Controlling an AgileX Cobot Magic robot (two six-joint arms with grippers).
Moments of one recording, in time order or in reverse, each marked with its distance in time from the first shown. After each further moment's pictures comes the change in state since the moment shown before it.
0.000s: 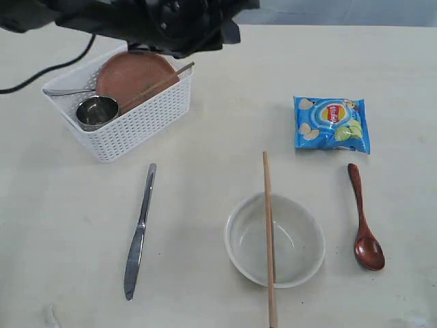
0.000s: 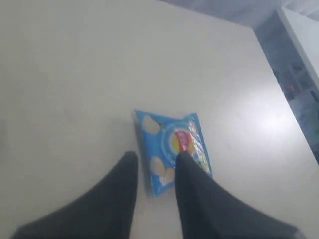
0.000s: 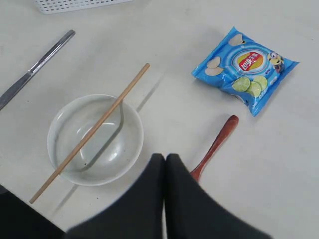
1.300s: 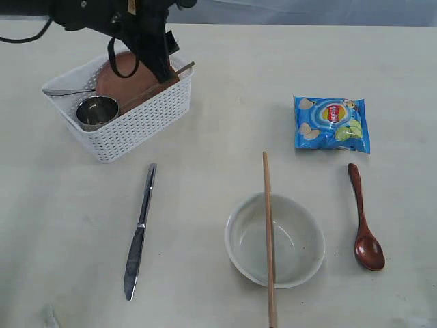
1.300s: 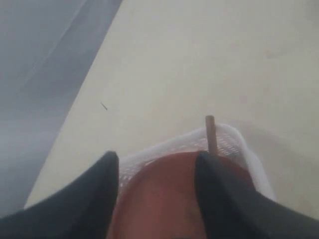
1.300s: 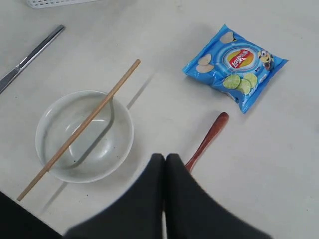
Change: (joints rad) left arm 0.145 0.227 -0.133 0.933 0.046 0.469; right arm 0.000 0.000 0.000 -0.033 0.008 0.002
